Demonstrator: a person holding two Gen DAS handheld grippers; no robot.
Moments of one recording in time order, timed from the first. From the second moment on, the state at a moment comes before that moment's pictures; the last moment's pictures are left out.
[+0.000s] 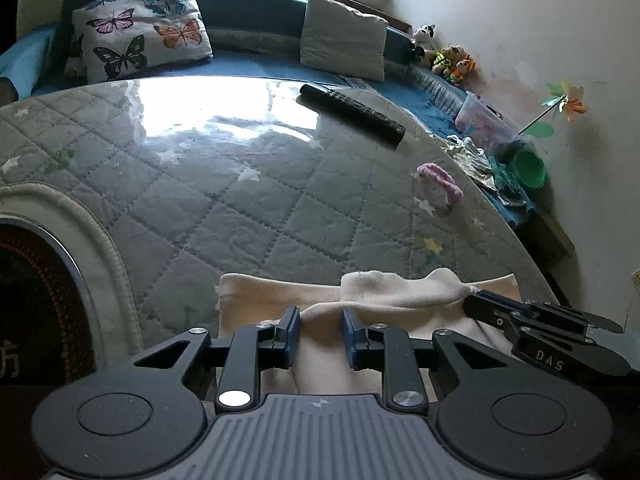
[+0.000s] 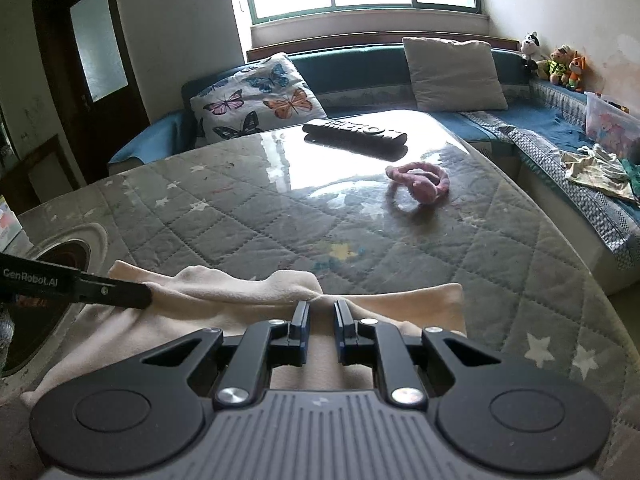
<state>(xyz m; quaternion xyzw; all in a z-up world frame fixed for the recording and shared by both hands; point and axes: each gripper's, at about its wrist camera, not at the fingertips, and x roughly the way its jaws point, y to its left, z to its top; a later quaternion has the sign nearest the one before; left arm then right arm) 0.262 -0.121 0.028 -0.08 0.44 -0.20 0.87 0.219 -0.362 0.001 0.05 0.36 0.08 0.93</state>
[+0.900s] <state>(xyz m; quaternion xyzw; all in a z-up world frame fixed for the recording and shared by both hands) 0.157 -0.109 0.051 -0.01 0.40 -0.19 0.90 0.124 -0.339 0.024 0.03 0.35 0.10 0.93</state>
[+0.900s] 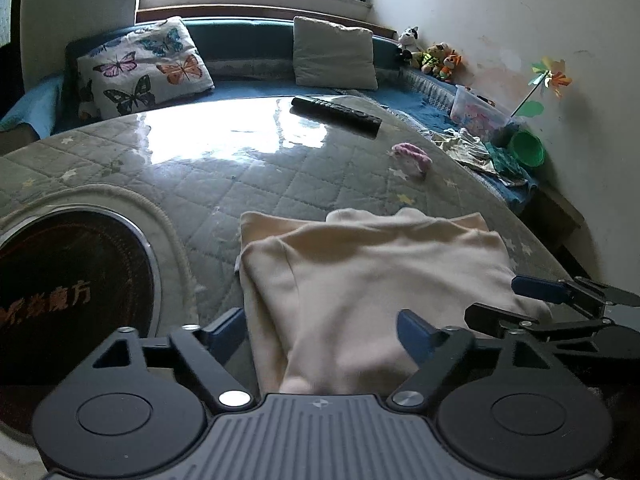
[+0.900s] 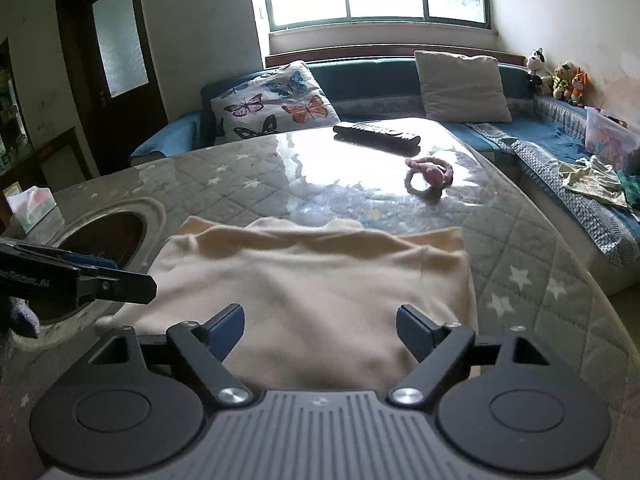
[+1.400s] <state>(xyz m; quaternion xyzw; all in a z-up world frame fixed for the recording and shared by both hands) 0.110 -0.100 0.048 0.01 0.38 -0.19 0.91 0.077 -0.319 0.023 0.00 0.34 0.08 0.94</state>
